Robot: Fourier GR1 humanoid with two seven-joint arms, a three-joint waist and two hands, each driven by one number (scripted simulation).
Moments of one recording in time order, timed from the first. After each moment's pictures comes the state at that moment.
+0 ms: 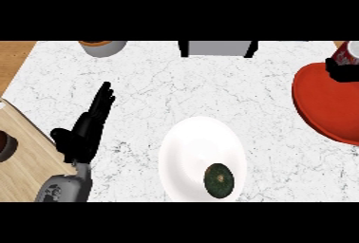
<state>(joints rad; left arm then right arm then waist) -0.14 0.11 -0.09 -1.55 0.00 0.10 0.08 -0.58 -0.74 0.06 -1.32 0.48 -0.21 0.44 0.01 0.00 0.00</state>
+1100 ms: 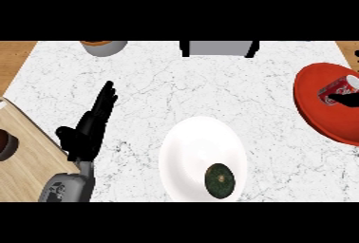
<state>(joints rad) -0.16 0.09 -0.08 -1.53 -0.02 0.09 0.07 -0.67 -0.67 -0.20 -0.55 0.32 -0.08 -0.25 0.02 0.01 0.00</state>
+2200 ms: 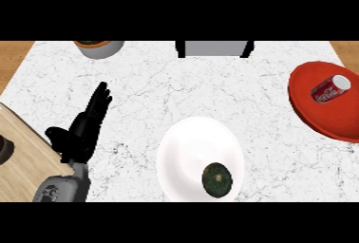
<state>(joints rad) -0.14 0.09 -0.05 -1.56 -0.01 0.07 0.09 -0.53 -0.81 -0.51 -0.60 -0.05 0.22 -0.35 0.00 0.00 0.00</state>
